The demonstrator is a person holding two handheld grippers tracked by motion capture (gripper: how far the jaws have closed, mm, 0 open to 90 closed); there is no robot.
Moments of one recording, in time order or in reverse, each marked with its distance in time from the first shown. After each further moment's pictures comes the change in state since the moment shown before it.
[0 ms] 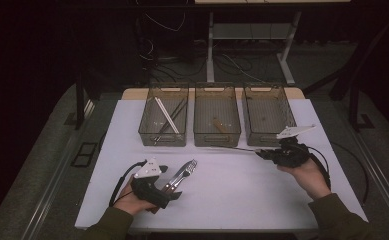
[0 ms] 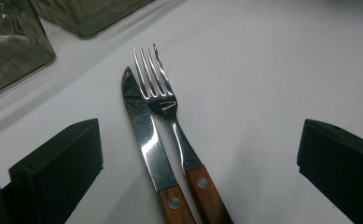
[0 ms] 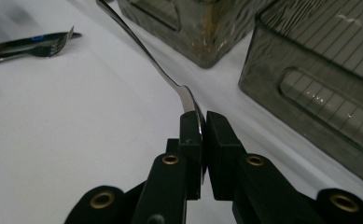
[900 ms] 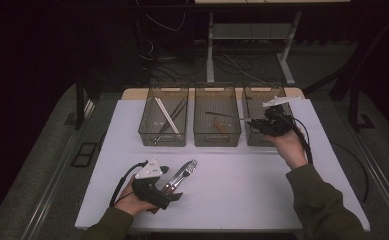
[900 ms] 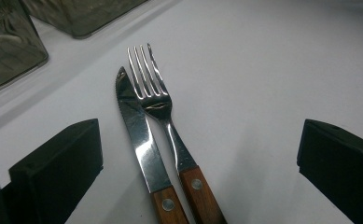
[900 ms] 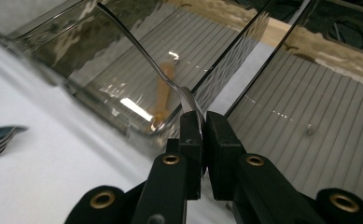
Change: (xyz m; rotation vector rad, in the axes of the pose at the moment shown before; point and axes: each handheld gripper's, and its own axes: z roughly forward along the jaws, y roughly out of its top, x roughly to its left) left arm -0.002 0.000 0.001 0.001 -0.011 0.007; right arm -0.011 0.080 0.025 -0.069 -0.160 0.047
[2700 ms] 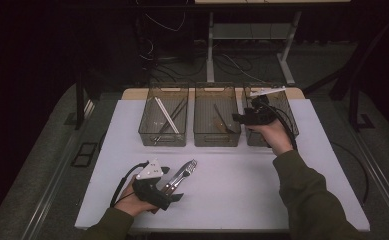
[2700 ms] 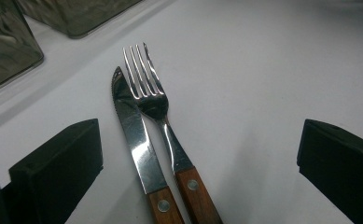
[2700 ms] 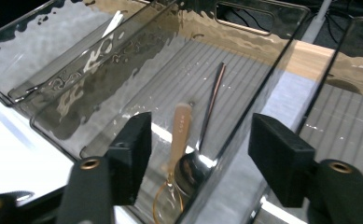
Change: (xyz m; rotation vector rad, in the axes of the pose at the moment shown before) left arm -0.003 0.001 0.002 0.003 -0.001 -0.003; right arm 0.001 0.025 0.041 -0.063 0.075 0.087
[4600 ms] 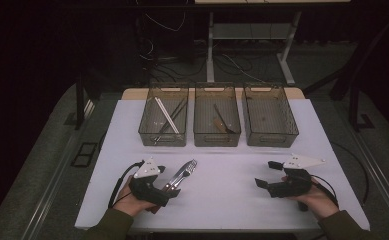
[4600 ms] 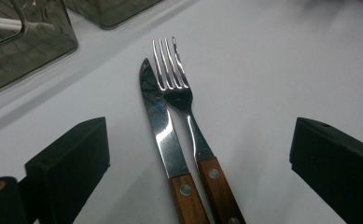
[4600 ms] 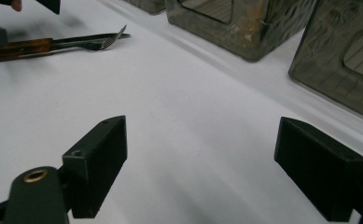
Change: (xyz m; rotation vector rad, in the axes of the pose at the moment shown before) left arm 0.003 -0.001 -0.008 0.019 0.087 -0.046; right arm 0.015 -0.172 -0.087 -0.074 0.184 -0.170
